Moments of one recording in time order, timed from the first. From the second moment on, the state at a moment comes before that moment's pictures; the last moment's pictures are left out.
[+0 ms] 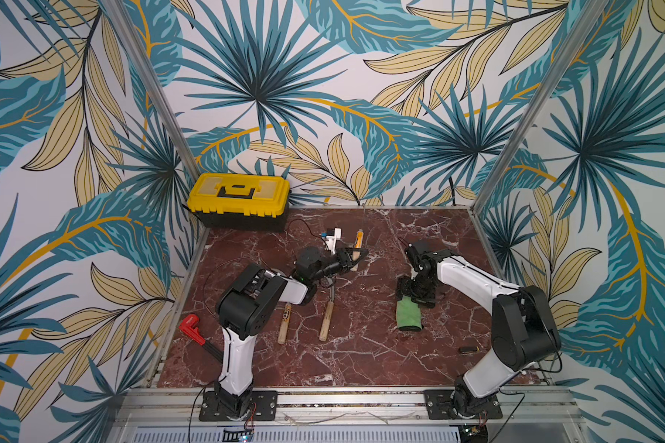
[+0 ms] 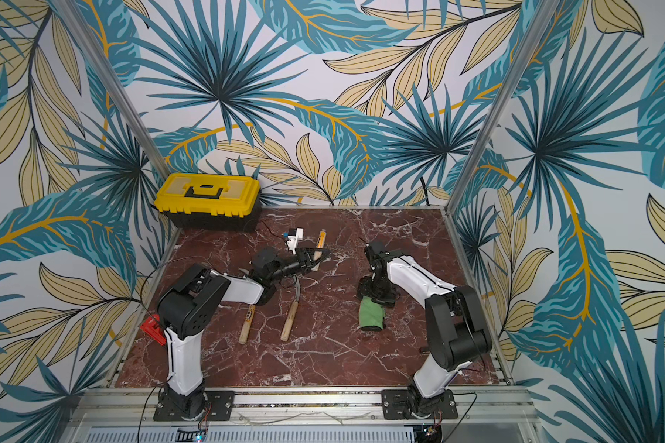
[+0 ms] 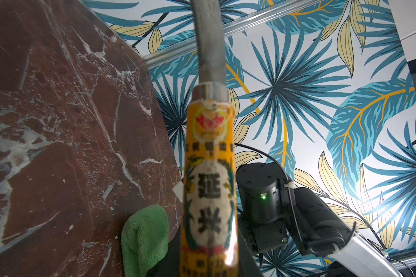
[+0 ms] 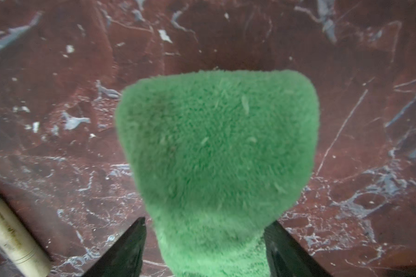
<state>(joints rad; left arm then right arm) -0.53 2.01 0.94 1.17 0.66 -1.32 0.27 1.67 1.10 -0.91 -0.08 0.58</state>
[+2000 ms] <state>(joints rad) -0.62 1.93 0.82 1.18 0.81 -1.34 0.25 2.11 1.98 -1.11 -0.12 0.11</state>
